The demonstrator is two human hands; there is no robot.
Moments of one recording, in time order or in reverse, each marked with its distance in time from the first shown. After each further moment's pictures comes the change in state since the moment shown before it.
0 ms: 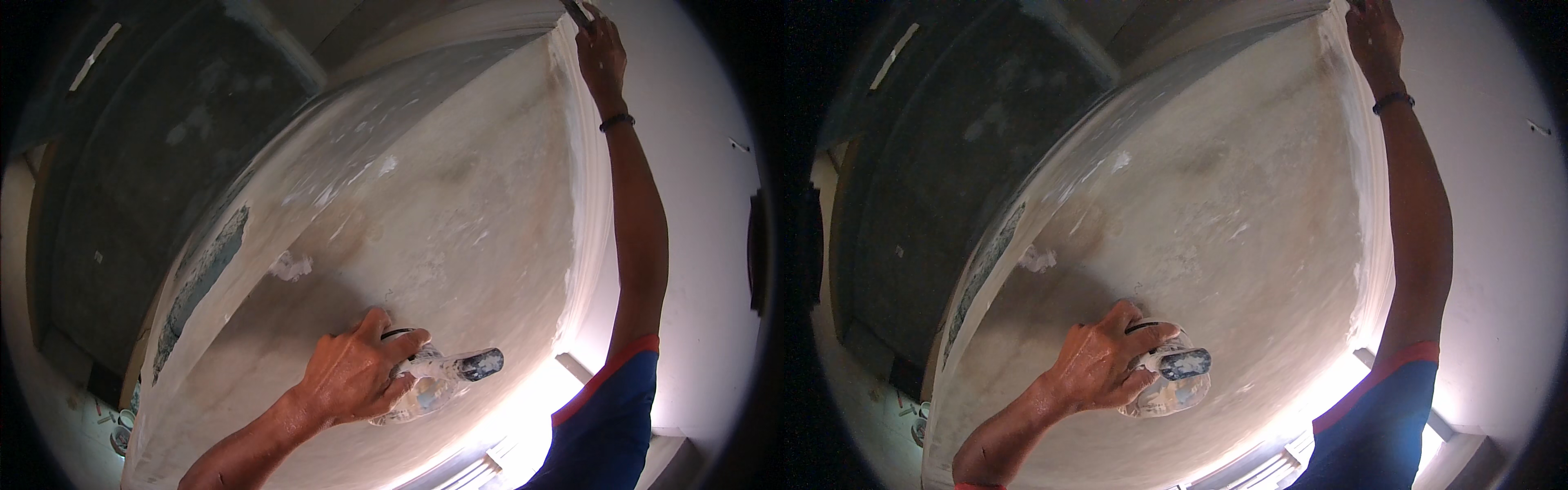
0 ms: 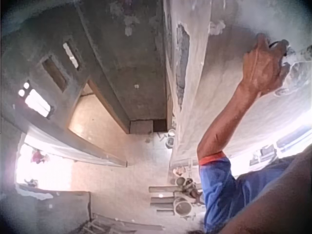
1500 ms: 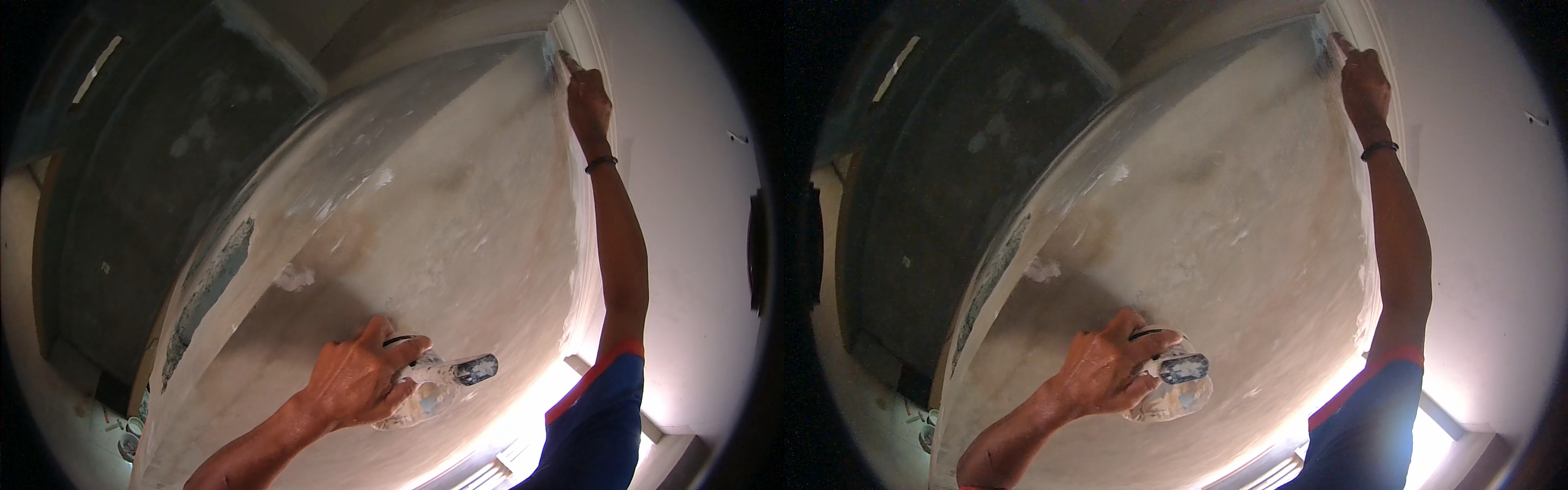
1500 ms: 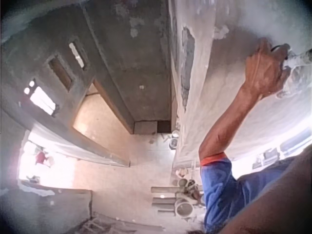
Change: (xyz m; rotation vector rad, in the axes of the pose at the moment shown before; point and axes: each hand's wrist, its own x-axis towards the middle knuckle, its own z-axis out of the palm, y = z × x) left_hand 0.000 0.000 0.001 0.003 0.018 0.014; right_hand -0.092 0.027 0.014 -0.076 -0.062 -0.009
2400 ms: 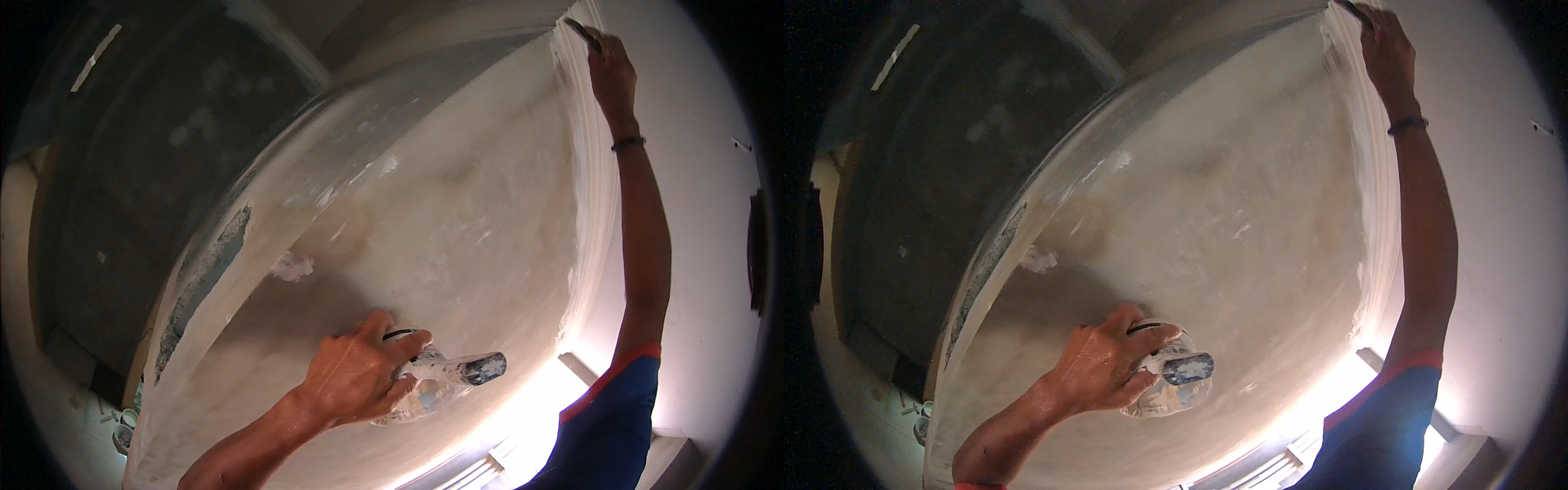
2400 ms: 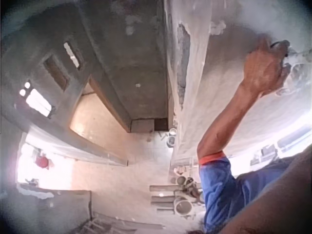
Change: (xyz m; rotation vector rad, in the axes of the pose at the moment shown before) left_hand 0.000 0.001 0.002 0.002 0.005 0.012; right_hand 0.067 0.001 -0.033 -0.105 0.028 -0.175
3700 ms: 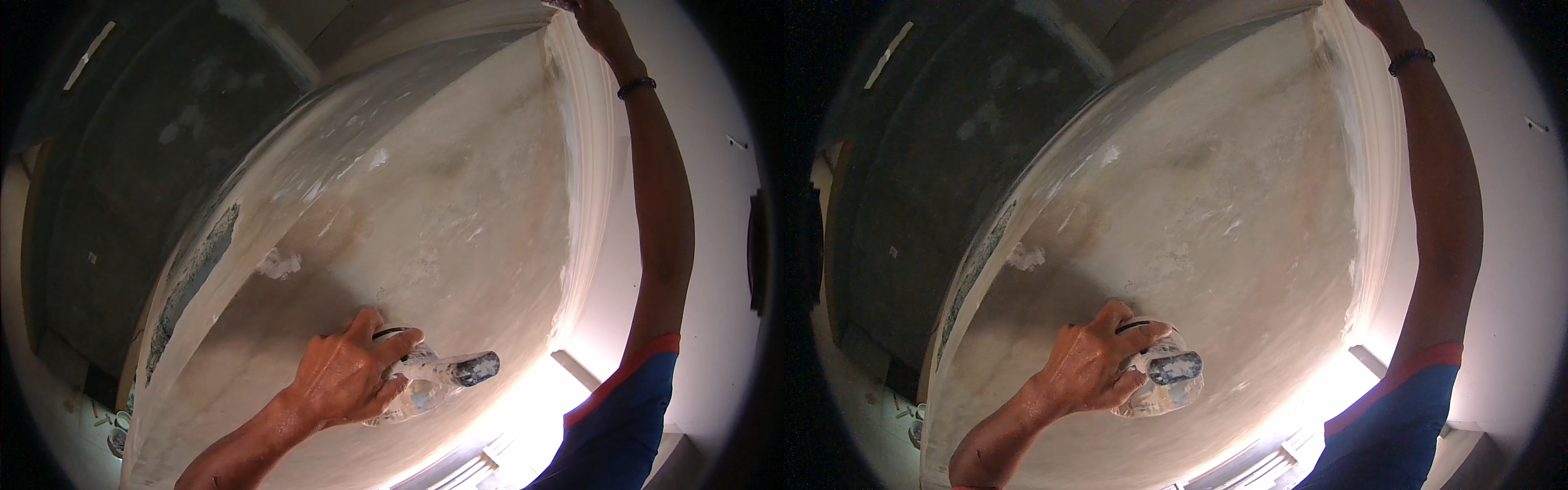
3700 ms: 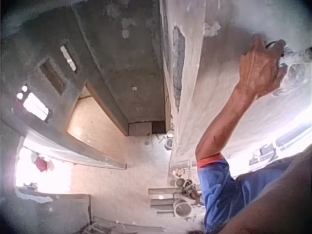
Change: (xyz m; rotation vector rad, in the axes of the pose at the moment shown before) left_hand -0.001 -0.001 -0.002 -0.010 -0.013 0.020; right_hand 0.089 0.011 -0.007 -0.128 -0.240 -0.343
